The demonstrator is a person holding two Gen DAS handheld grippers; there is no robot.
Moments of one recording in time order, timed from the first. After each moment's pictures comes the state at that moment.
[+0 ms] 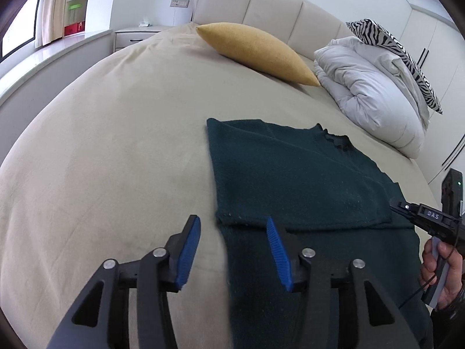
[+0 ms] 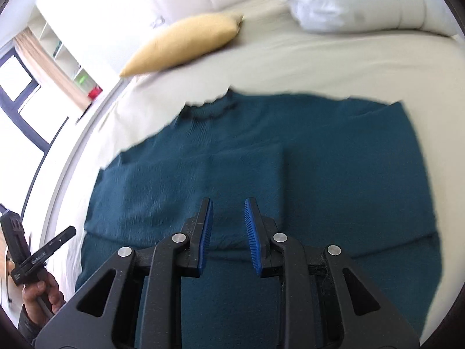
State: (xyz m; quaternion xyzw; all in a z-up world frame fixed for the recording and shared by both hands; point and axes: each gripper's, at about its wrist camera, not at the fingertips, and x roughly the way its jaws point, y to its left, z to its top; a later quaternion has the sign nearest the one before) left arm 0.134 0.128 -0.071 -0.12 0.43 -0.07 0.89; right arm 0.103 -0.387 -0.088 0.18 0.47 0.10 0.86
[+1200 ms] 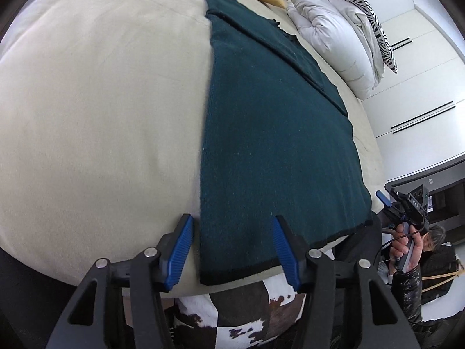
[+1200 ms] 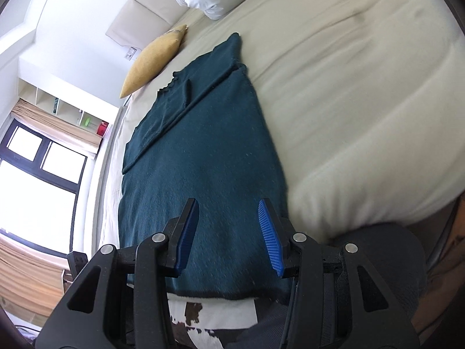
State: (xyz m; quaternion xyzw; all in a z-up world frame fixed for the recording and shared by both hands) left arm -0.089 0.155 -0.104 -0.23 0.58 -0.20 0.76; right arm -0.239 -0.548 -0.070 0.36 0.46 0.06 0.81
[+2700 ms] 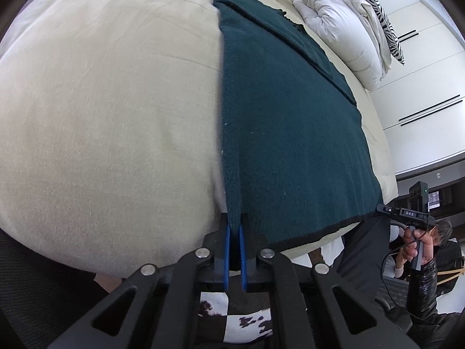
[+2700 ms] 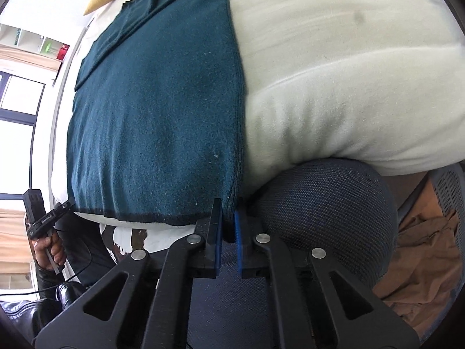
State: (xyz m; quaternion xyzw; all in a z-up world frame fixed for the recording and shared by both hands) left arm -0.101 0.154 -0.105 -0.21 0.59 -0.19 0.75; right arm -0.245 -0.527 -0.108 0.23 0.64 0.06 0.73
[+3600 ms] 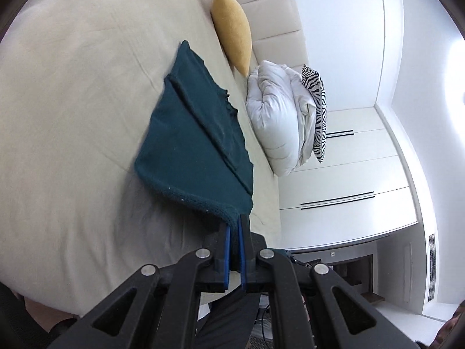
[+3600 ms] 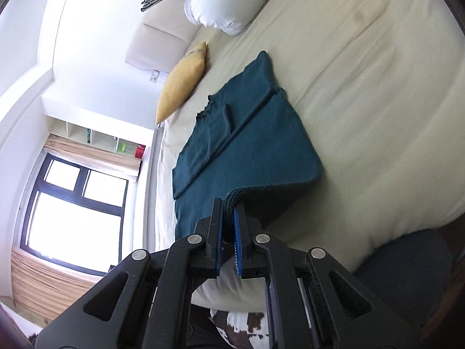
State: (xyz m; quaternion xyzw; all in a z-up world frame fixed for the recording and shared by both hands) left arm -0.050 0.201 -0.045 -0.50 0.43 -0.27 0.70; right arm -0.217 -0.567 -0.019 0.46 0.40 0.11 0.78
